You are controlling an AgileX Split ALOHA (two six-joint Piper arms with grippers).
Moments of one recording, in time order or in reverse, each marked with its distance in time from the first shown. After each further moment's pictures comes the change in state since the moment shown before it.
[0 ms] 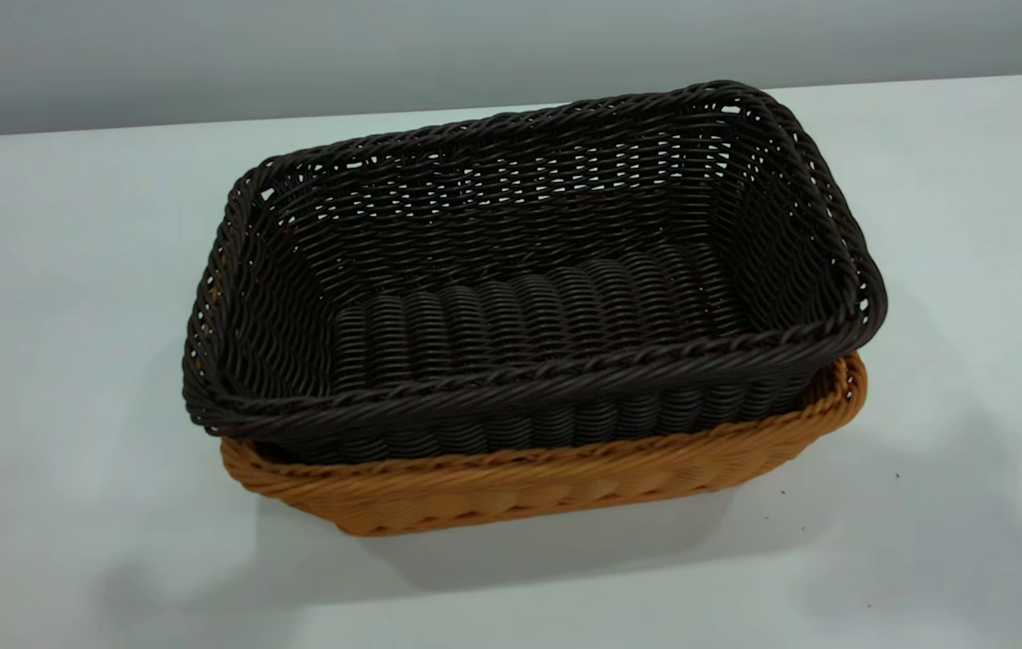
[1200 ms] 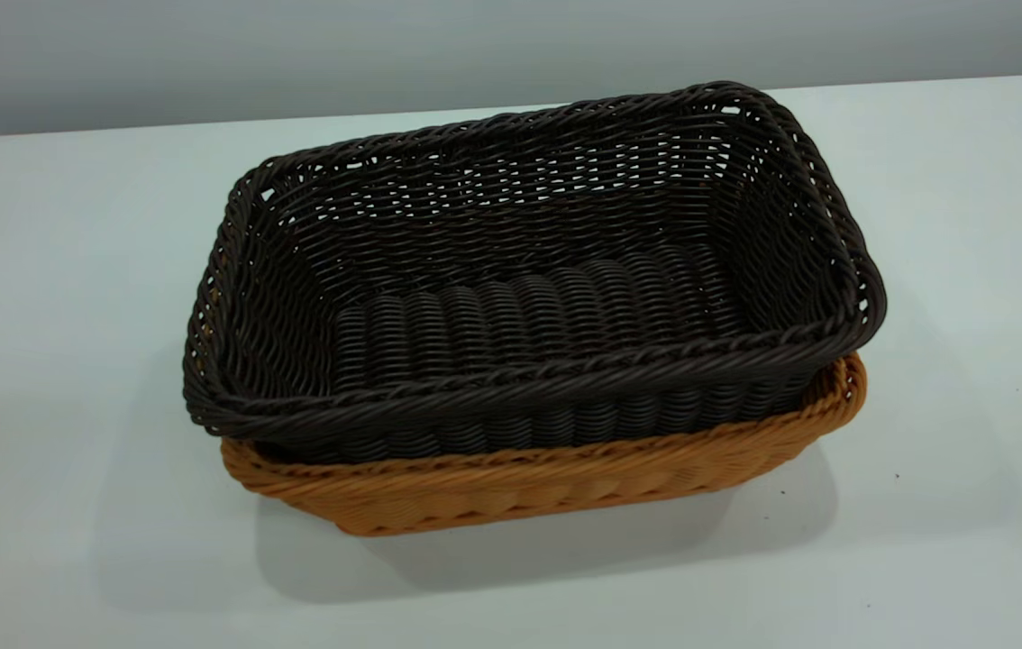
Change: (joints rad) left arm 0.000 -0.294 0.341 -0.392 0.290 -0.049; right arm -0.003 -1.069 0.982 -0.174 0.249 0.367
